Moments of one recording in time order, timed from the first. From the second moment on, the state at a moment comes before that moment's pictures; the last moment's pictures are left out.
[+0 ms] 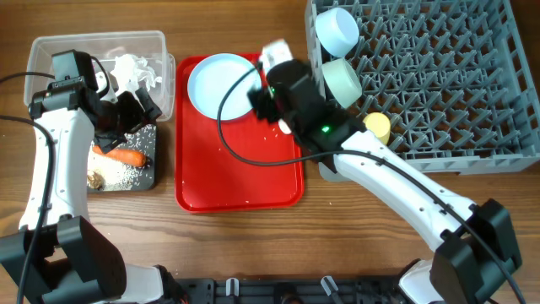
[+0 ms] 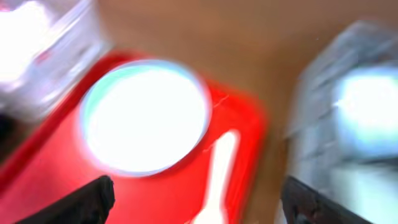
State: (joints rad) left arm 0.24 1.62 1.31 -0.99 0.23 -0.32; right arm 0.68 1.66 1.26 -0.30 0.20 0.11
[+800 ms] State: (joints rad) left arm 0.24 1.62 1.31 -0.99 0.23 -0.32; right arm 0.58 2.12 1.63 -0.45 -0.15 0.59
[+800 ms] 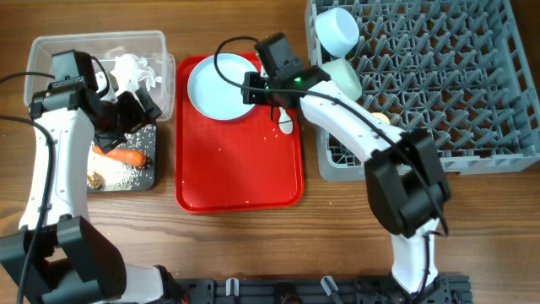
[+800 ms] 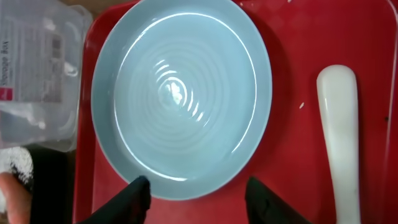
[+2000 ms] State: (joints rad) left arm 0.24 1.62 1.31 -0.99 0.23 -0.32; right arm 0.56 2.19 1.64 -0.74 -0.20 0.60
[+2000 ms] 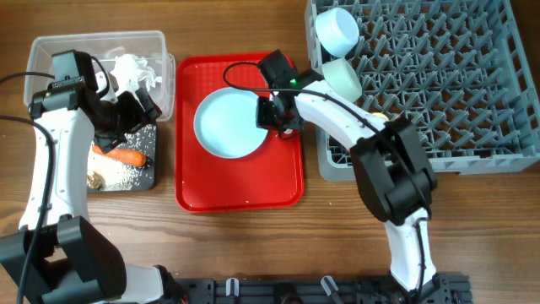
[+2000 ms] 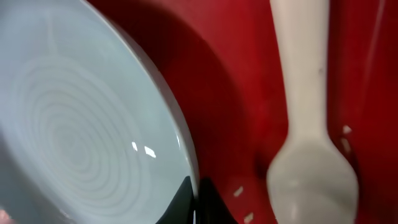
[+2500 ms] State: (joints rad) left arm 0.24 1.62 1.31 -0.99 0.23 -0.32; right arm 0.56 1.68 1.63 -0.83 0.32 0.44
